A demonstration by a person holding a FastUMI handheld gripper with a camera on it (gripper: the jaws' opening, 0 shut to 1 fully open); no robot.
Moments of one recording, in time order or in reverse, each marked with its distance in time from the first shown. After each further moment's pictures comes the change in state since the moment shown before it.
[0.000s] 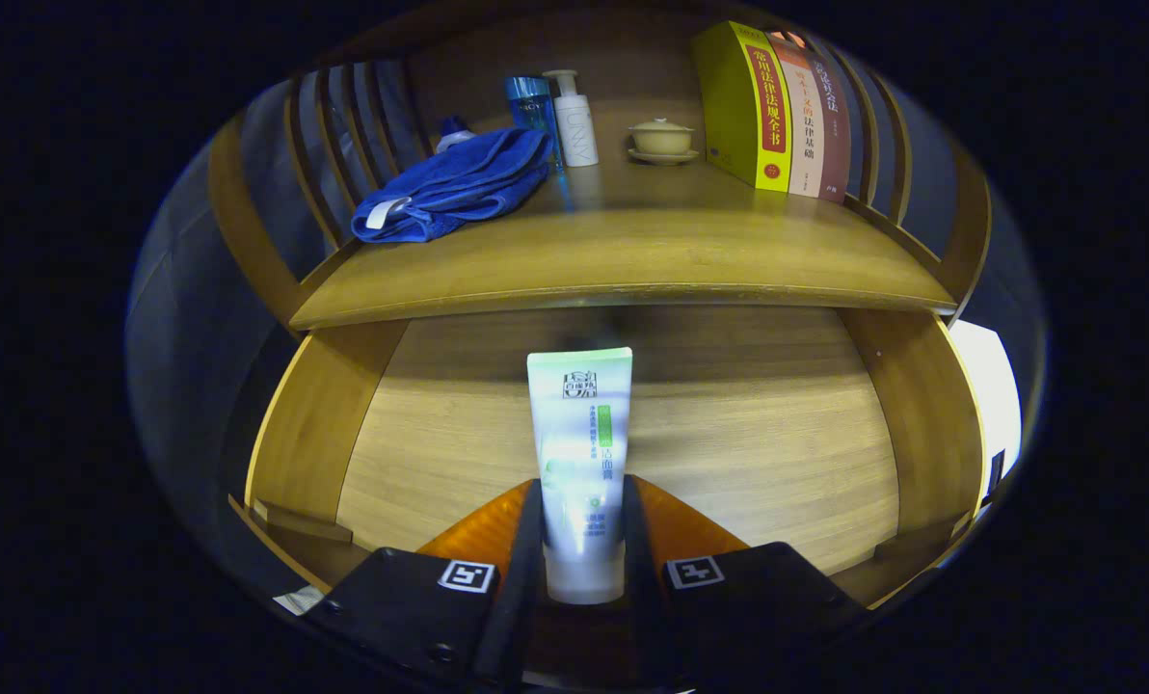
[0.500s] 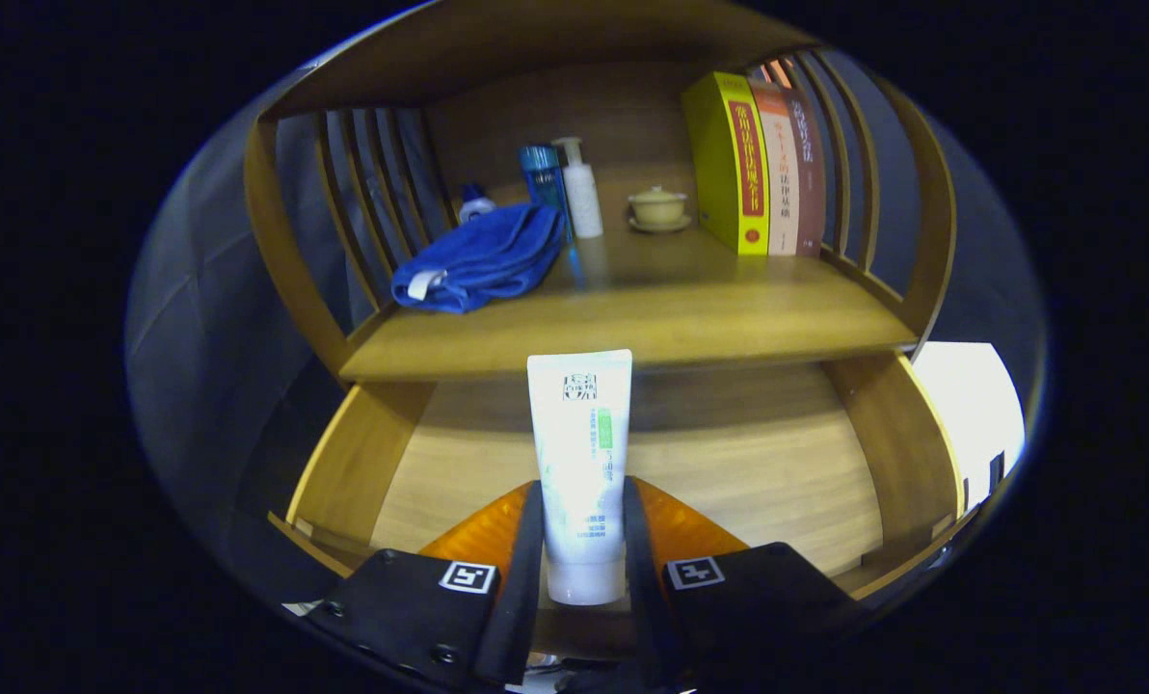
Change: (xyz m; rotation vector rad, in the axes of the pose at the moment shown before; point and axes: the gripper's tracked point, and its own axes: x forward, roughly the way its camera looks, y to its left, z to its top) arm -0.046 0.006 0.045 0.000 -0.222 0.015
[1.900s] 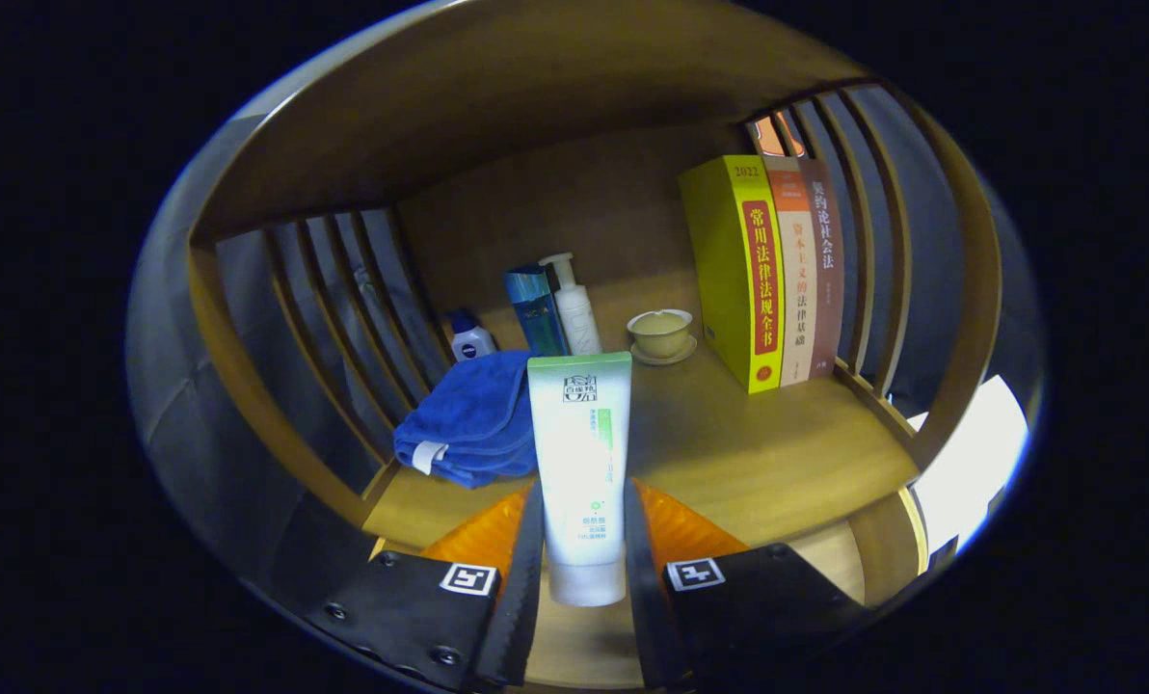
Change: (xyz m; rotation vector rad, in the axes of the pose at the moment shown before) arm 0.038 -0.004 0.143 0.094 -0.150 0.011
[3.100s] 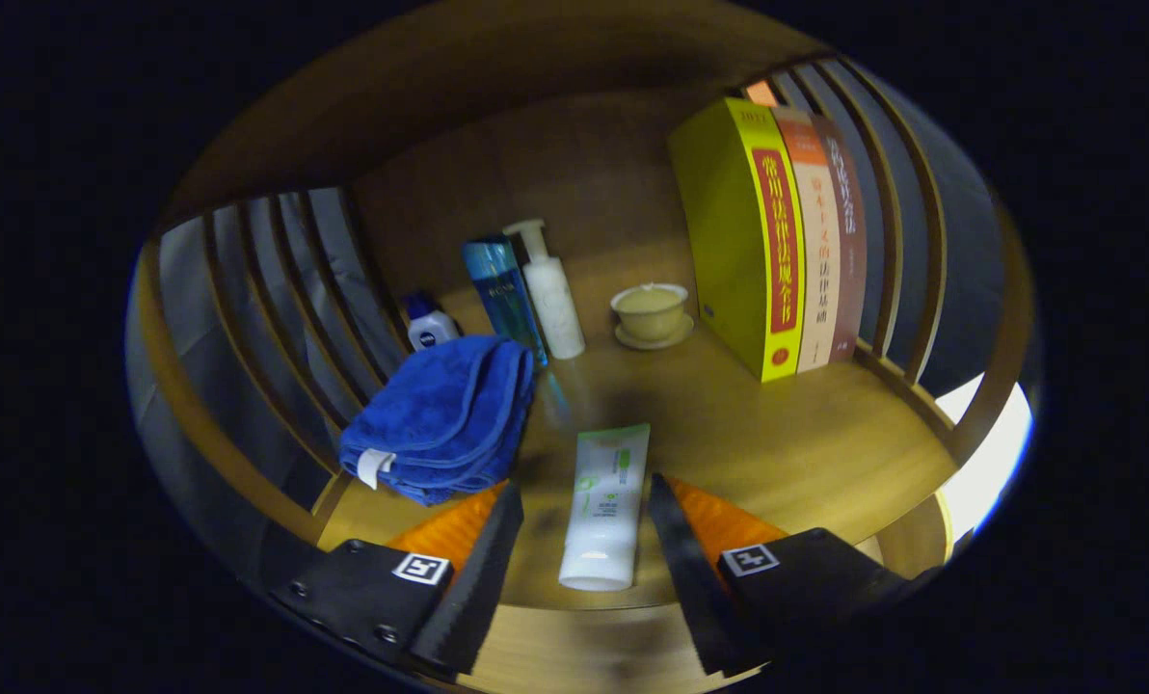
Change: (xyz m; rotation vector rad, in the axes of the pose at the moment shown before) arm 0.035 -0.005 -0.008 -0.015 -0.032 -0.039
